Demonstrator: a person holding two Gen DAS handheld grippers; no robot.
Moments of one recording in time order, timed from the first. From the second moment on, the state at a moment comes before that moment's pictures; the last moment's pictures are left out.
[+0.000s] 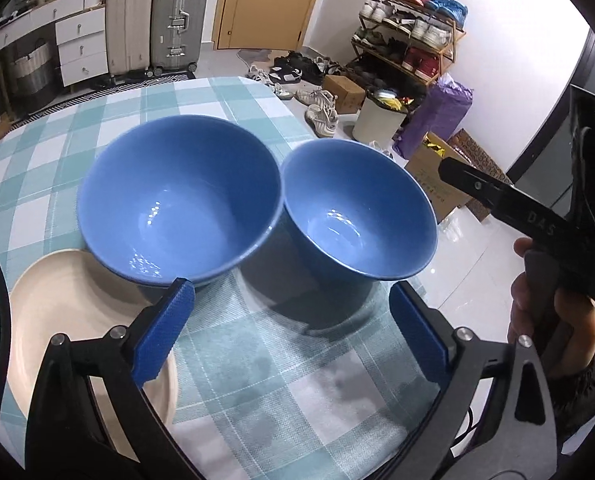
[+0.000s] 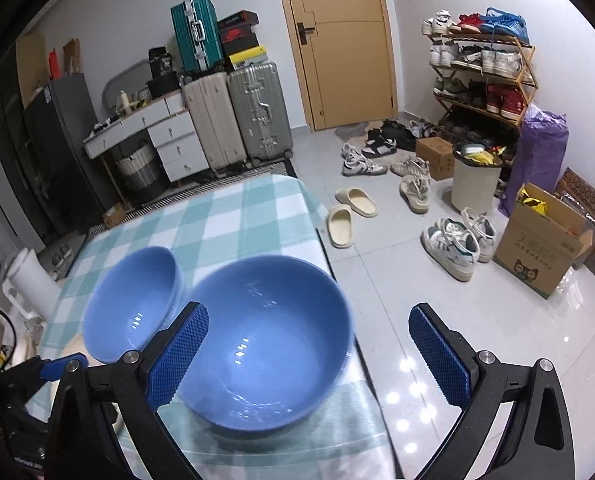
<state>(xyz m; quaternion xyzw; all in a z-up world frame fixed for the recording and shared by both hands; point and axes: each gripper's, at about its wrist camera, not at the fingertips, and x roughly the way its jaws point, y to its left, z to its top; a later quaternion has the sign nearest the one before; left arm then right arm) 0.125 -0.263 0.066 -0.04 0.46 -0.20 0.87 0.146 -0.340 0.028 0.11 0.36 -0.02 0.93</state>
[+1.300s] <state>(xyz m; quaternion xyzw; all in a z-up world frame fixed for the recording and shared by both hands) 0.178 -0.306 0.016 -0.10 0.49 -0.19 0.85 0.169 -0.361 -0.047 0.17 0.38 0.03 0.91</state>
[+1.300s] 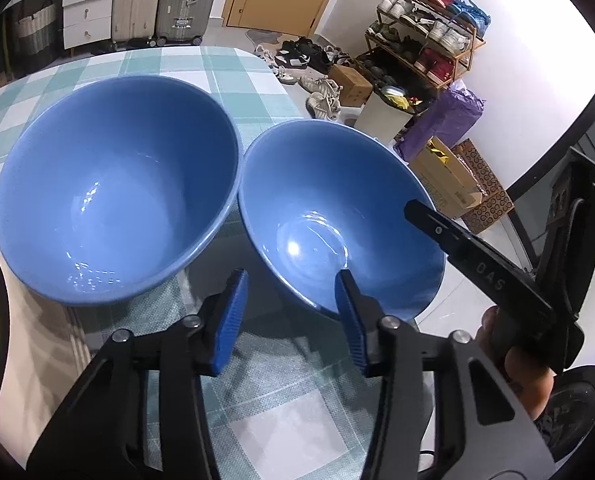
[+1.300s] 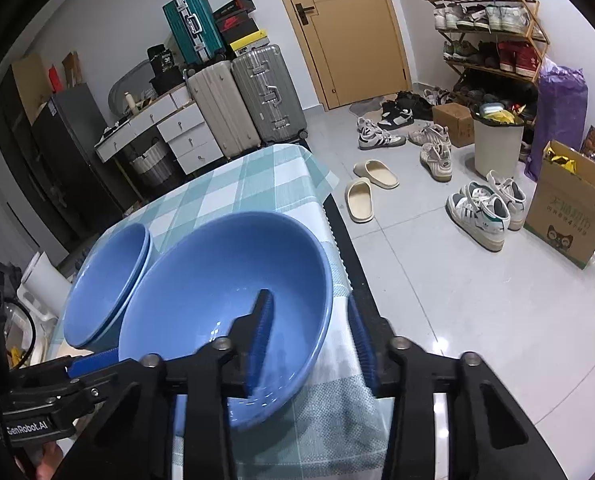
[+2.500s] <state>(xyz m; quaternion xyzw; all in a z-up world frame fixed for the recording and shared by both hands) 0.154 -0.301 0.049 -0.07 0.44 -0.23 0.87 0.130 -0.352 -0.001 0.13 0.36 0.01 0.93</state>
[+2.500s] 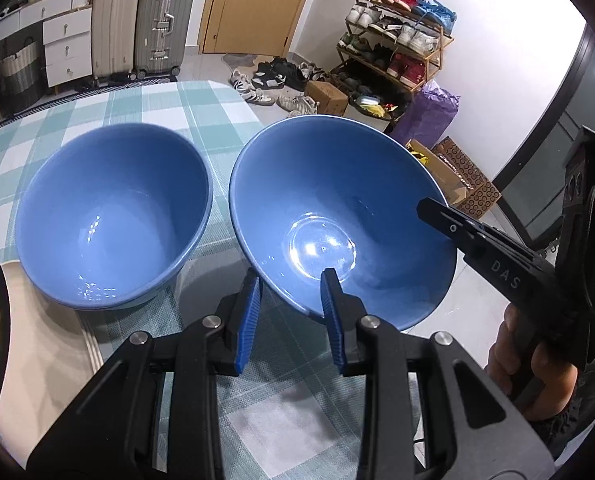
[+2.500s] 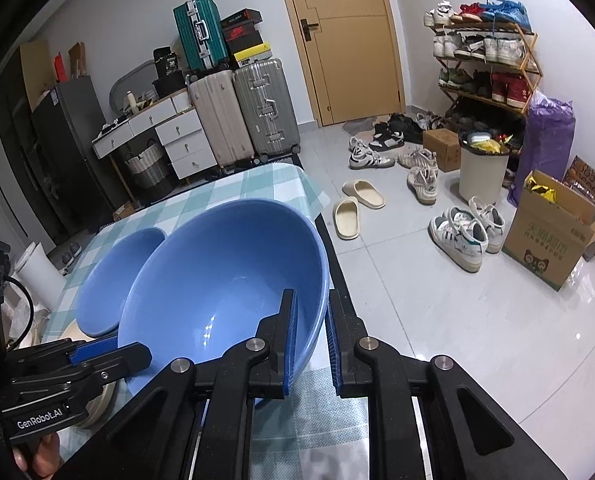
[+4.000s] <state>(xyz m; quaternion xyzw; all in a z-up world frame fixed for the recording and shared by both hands) 0.127 -0.196 0.146 -0.10 0.39 -0.20 0.89 0.146 -0.258 0.075 0.04 0.33 0.04 0.94</state>
